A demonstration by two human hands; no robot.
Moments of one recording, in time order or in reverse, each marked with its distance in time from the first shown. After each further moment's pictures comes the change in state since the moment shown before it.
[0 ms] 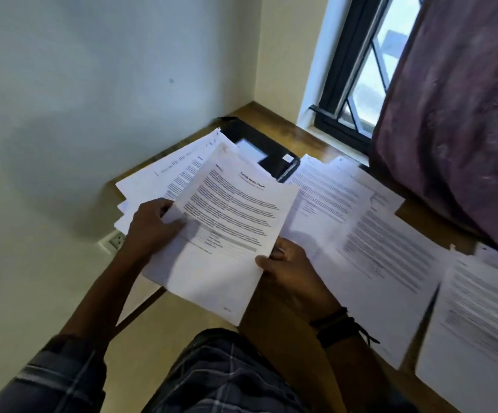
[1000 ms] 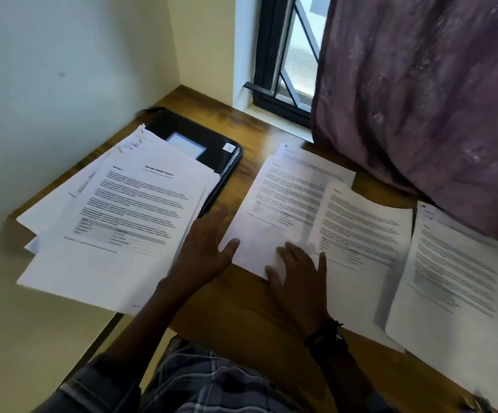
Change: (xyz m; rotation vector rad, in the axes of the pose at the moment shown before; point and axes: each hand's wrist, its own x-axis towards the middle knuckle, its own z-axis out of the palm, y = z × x) left_hand 0.001 0.052 0.146 0.230 -0.333 0.512; right_hand 0.003 0.069 -0.059 -1.133 0.635 -0.161
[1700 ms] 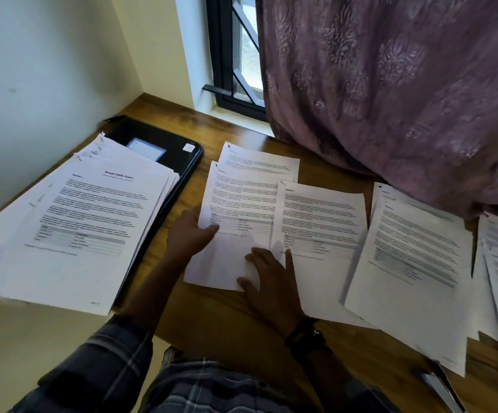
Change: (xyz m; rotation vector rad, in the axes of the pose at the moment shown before) left_hand 0.036 0.015 0.053 -0.123 -0.091 -0.422; right_hand -0.029 0.040 -0.016 0.213 -0.132 -0.071
